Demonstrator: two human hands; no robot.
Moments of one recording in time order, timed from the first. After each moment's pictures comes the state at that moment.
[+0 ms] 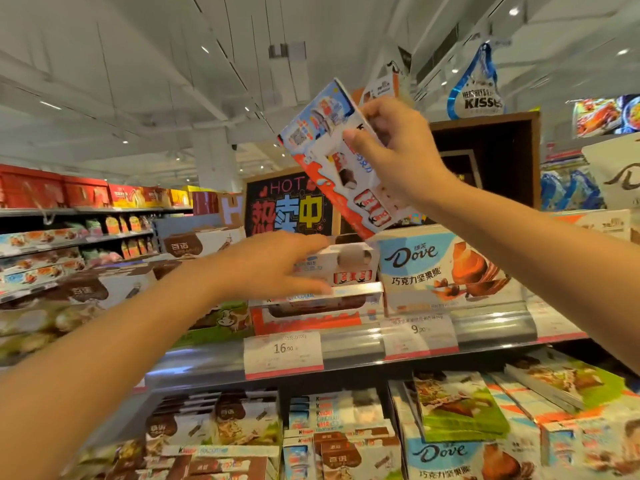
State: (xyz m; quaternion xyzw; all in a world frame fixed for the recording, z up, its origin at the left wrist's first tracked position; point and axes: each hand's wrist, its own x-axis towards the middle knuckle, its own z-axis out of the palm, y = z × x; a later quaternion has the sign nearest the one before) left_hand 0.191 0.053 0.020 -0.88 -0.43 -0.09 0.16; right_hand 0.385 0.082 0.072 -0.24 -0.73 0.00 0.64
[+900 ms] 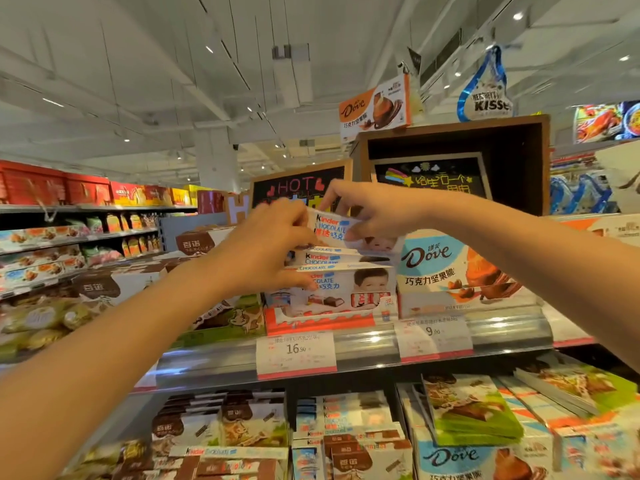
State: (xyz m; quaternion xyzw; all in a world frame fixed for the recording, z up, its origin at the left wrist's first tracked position) left_hand 0.165 0.064 0.019 -0.84 -0.40 -0.17 0.33; right_hand 0.368 0.101 0.055 -0.36 -0.91 0.01 0.20
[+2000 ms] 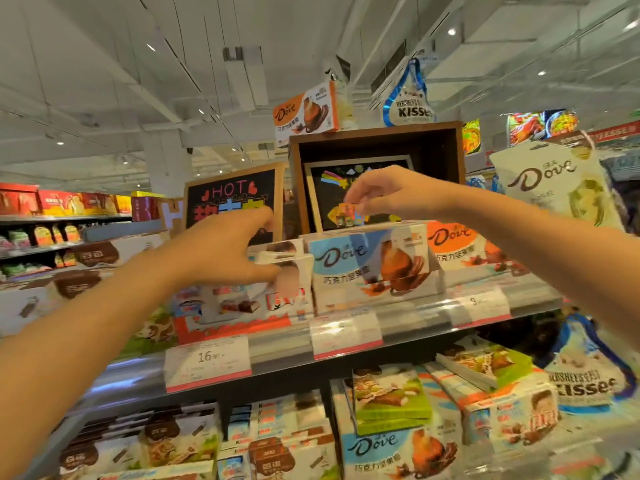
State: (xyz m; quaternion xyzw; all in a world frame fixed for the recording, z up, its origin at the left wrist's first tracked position) left_hand 0.230 0.069 0.027 -0.84 -0.48 -0.16 0.21; right_hand 0.495 0.088 0.049 -0.42 -0.85 0.06 0.32
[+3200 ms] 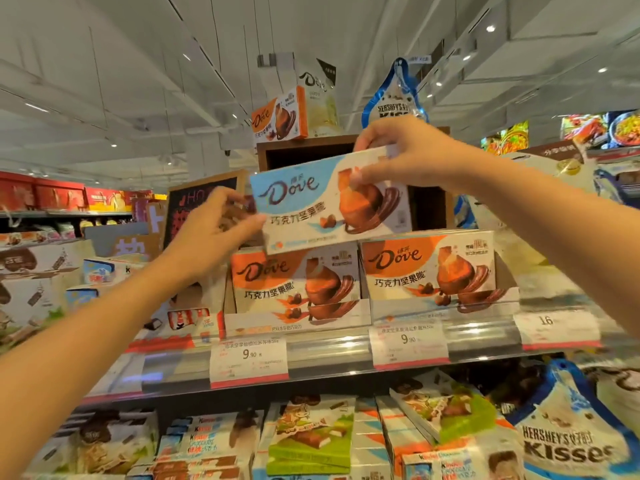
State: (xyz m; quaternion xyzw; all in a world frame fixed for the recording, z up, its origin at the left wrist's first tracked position) left_hand 0.327 0.103 0.018 -0.74 -0.45 -0.49 0.02; right_hand 0.604 0.102 0.090 -0.37 -0.83 0.04 0.42
